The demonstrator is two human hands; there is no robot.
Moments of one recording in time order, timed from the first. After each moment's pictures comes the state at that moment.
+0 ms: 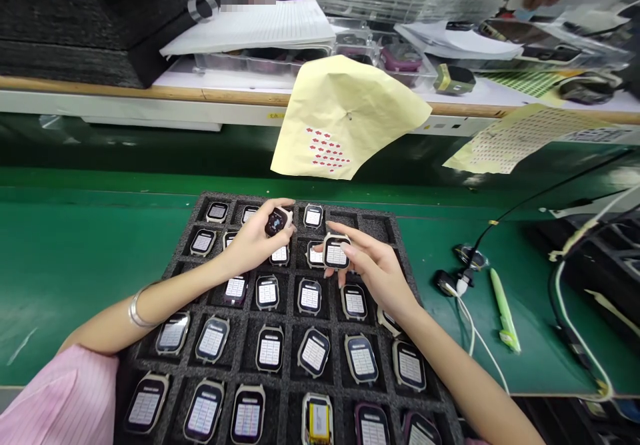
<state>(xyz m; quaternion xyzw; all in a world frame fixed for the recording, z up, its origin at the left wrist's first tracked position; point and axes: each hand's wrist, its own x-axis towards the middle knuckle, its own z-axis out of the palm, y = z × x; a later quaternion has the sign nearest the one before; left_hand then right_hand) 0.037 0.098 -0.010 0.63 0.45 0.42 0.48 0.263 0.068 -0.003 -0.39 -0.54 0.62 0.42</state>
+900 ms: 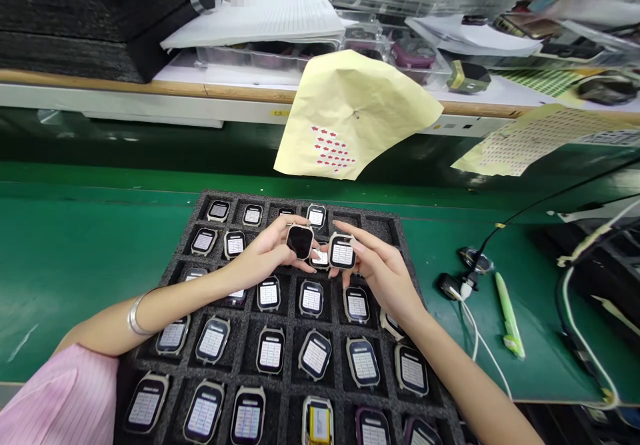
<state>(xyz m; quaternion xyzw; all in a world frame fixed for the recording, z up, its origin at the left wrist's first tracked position) 0.050 0.080 -0.014 0.43 0.27 0.43 0.74 0.265 0.071 -0.006 -0.41 -0.50 0.62 0.43</state>
